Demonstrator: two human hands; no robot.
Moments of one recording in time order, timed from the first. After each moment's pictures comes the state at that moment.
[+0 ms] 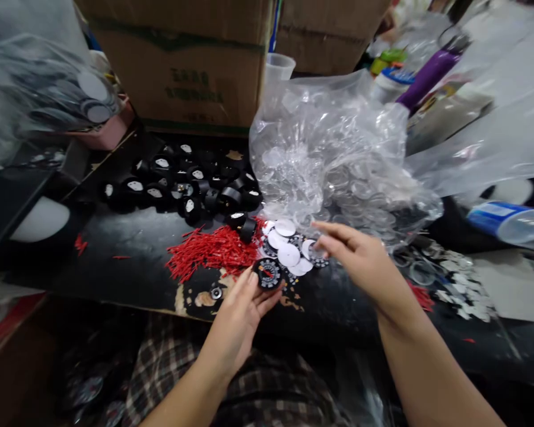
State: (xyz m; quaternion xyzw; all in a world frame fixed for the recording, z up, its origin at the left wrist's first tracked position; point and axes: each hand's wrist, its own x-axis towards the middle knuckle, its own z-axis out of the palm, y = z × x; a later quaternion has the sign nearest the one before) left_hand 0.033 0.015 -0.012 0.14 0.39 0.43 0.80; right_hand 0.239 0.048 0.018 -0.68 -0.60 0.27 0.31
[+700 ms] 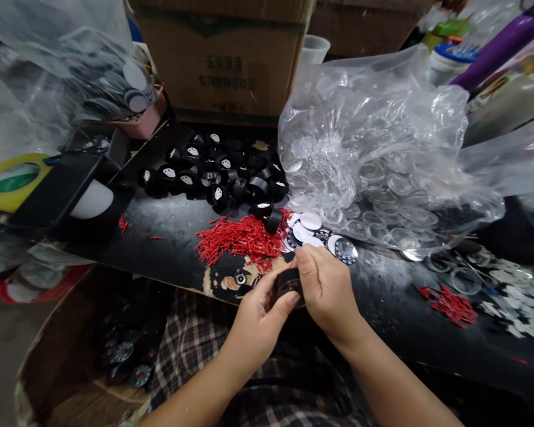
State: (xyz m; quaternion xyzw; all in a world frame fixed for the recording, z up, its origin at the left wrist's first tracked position) left_hand 0.016 0.002 -0.008 0.41 0.42 0.42 0.69; right_hand 0.139 0.025 0.015 -0.59 -0.72 0.17 0.32
